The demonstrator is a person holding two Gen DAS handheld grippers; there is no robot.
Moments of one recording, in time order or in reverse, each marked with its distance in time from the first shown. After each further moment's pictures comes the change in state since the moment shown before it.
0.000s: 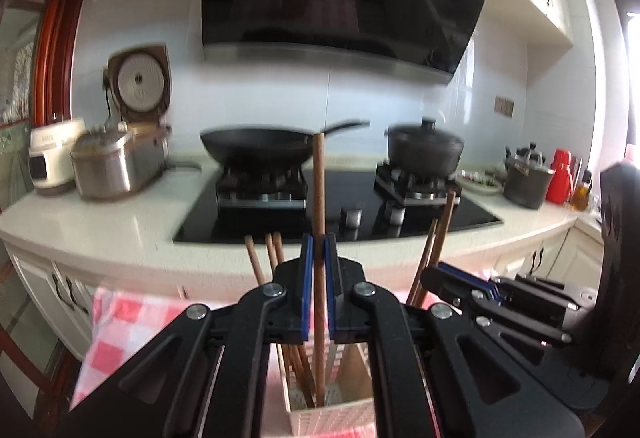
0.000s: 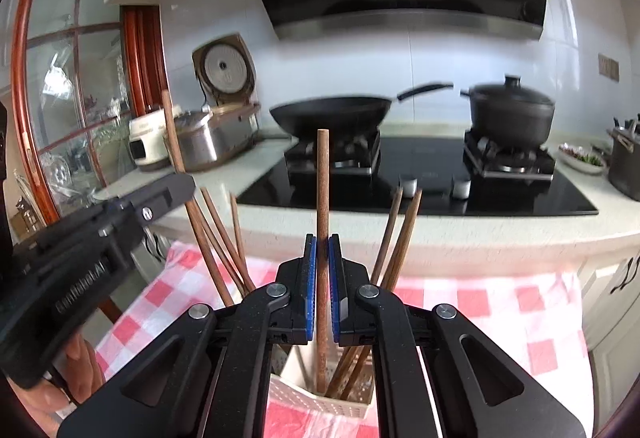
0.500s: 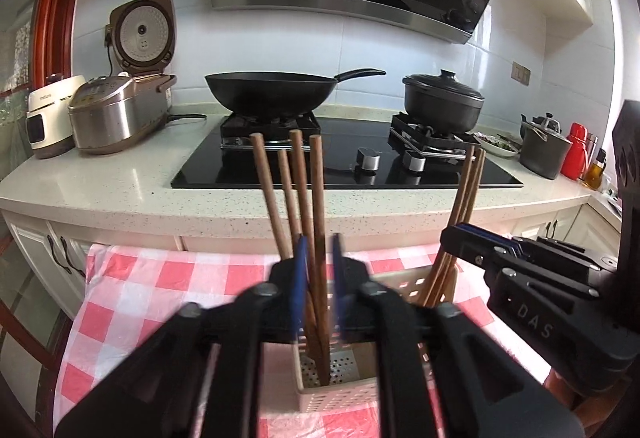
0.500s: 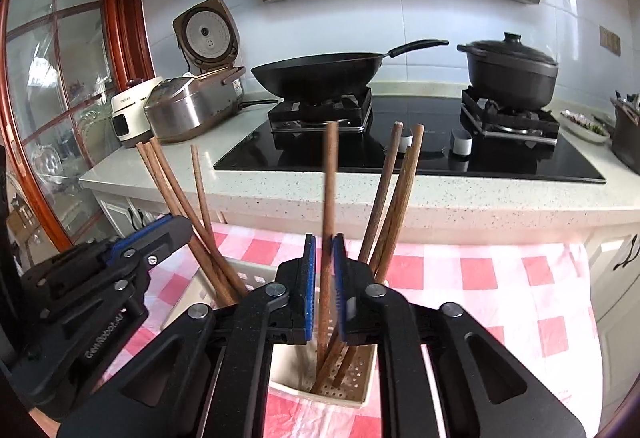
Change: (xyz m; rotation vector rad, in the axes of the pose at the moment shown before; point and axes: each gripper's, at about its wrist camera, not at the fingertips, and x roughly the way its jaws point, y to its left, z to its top) left arm 0.040 0.016 -0.048 -0.021 0.111 0.033; right arm 0.030 -0.009 -0.019 0.027 0.074 -0.028
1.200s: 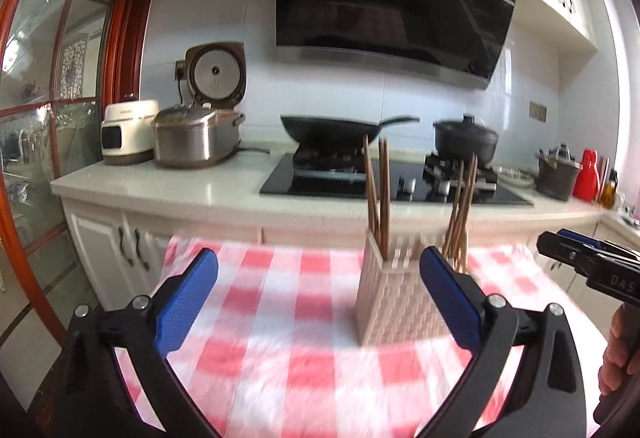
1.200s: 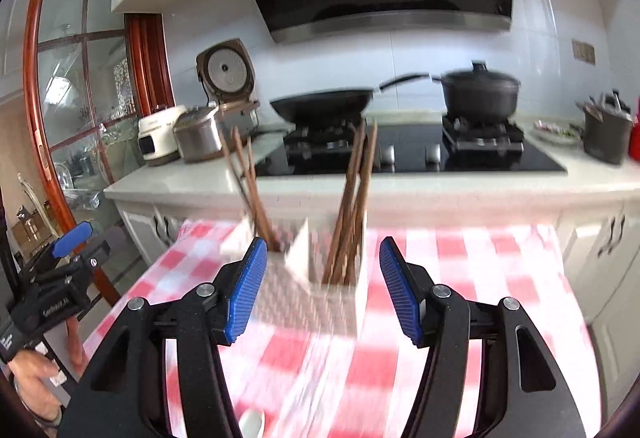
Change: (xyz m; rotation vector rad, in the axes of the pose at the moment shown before) left arm -0.158 0.037 -0.089 -0.029 -0.188 0.141; right arm -0.123 -0.003 -0.087 0.035 -0.110 0.024
